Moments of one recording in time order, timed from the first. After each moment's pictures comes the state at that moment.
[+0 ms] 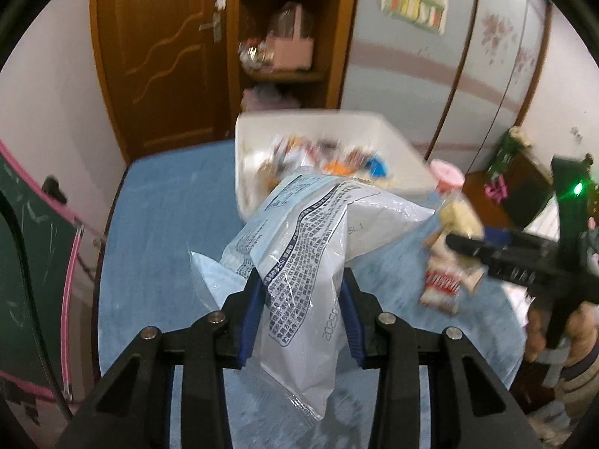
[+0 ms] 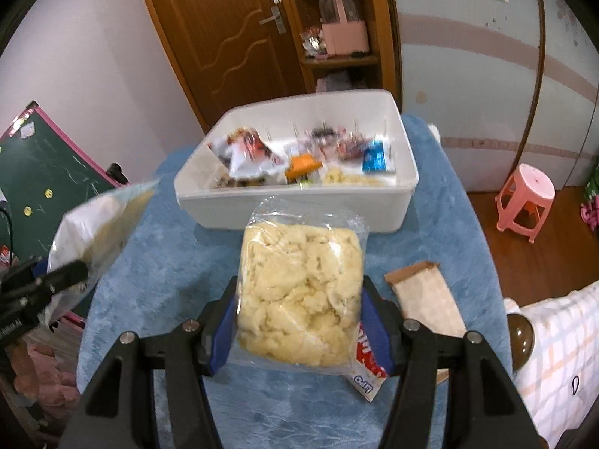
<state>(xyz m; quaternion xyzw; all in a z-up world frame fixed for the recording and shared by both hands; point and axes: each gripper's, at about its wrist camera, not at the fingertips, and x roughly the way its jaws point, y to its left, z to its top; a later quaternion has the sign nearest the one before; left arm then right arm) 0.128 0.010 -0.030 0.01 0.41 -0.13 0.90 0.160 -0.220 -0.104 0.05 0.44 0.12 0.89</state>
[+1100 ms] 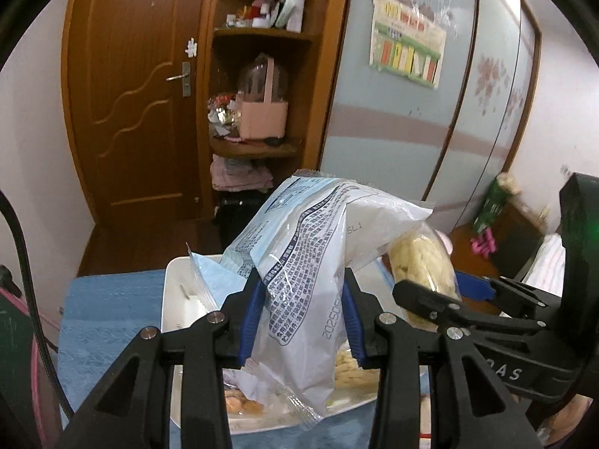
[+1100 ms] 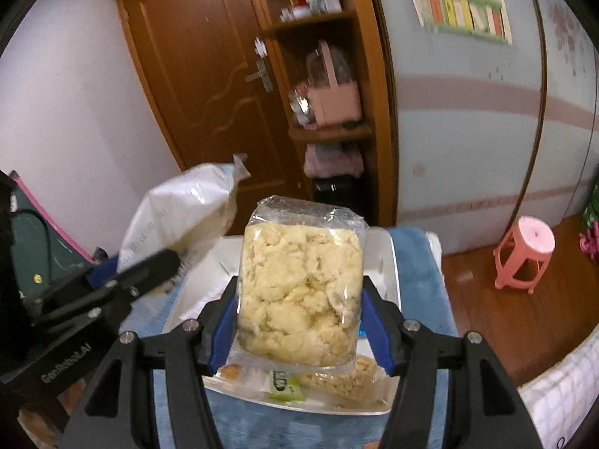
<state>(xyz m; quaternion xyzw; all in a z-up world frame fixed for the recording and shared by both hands) 0.348 -0.086 0.012 -0.01 0.34 -0.16 0.93 0.324 -0.234 -0.028 0.07 0.38 0.09 0.92</state>
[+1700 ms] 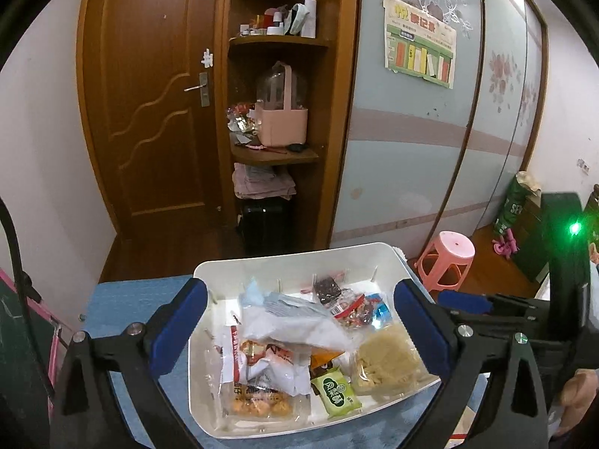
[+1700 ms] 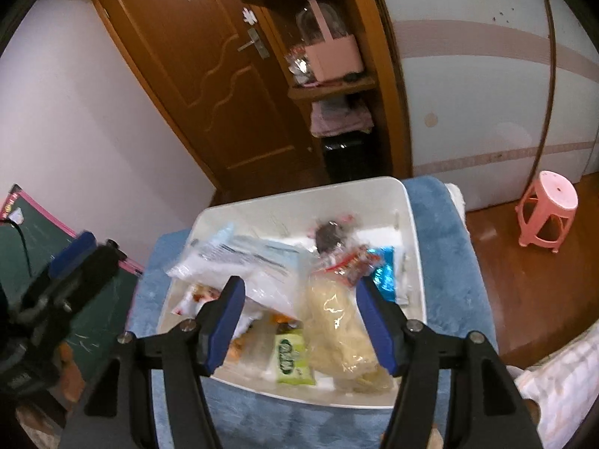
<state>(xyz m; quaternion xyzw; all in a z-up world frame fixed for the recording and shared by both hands) 0.333 -0.068 0.006 0.01 0.31 -0.12 0.94 0.342 -0.245 -0.063 0.12 0.43 0.12 0.89</state>
